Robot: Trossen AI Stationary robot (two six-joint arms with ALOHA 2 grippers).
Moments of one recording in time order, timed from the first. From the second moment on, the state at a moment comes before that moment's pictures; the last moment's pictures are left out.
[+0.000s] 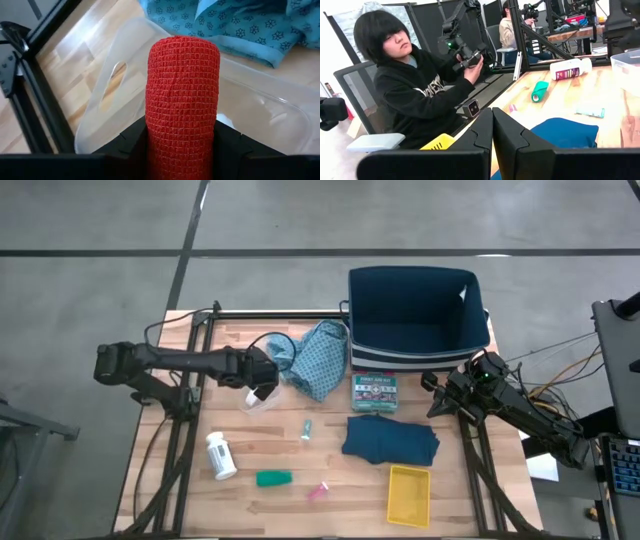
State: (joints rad) left arm 0.13 1.42 0.90 -1.01 -0.50 -0.73; right arm -0.66 0.09 0.01 0.24 -1.33 0.45
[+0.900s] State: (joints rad) left arm 0.31 1.42 0.76 -0.81 -0.33 -0.58; right arm -0.66 0.09 0.01 0.24 -1.33 0.45
